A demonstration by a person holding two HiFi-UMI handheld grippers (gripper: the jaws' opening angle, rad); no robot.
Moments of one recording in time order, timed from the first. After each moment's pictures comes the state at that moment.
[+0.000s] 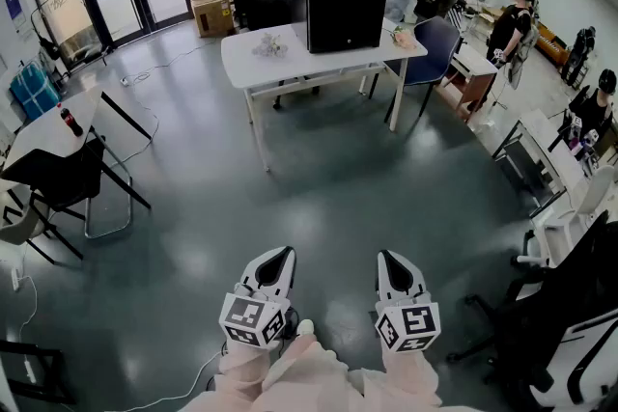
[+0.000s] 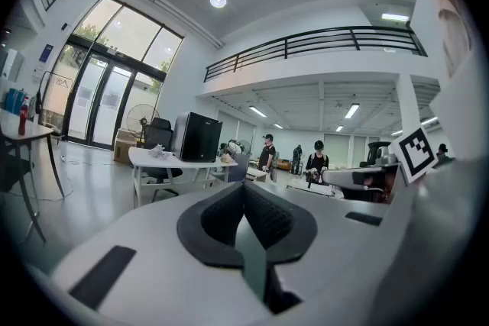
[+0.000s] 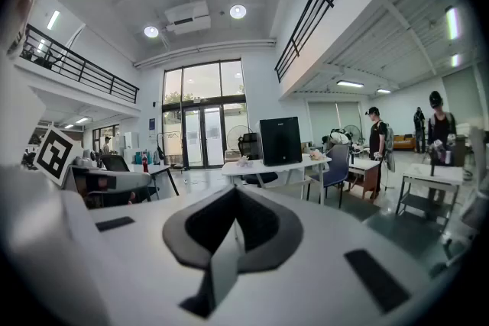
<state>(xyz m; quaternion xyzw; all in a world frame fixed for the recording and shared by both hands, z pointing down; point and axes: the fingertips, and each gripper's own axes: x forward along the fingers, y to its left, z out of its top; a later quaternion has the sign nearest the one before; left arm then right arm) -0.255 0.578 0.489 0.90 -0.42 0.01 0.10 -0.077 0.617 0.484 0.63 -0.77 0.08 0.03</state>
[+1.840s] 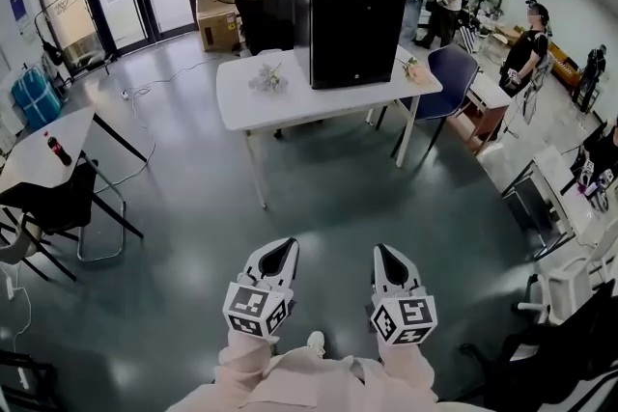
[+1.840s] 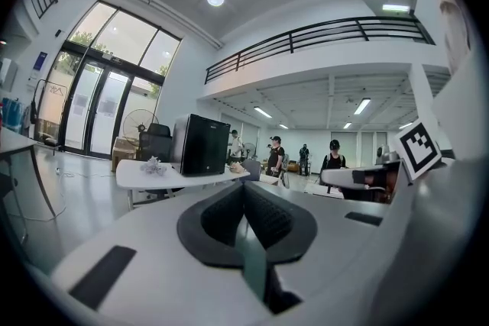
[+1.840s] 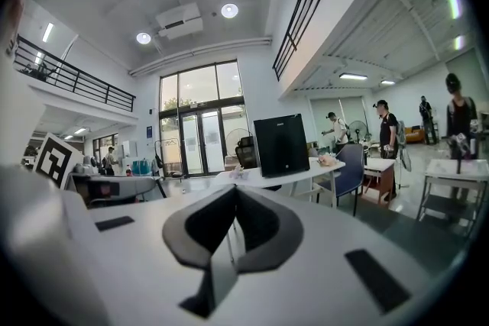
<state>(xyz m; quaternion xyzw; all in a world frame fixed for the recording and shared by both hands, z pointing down) -0.189 0.336 0.465 0.90 -0.43 0.02 0.08 -0.022 0.370 0.465 0.62 -0.78 0.09 0.00</state>
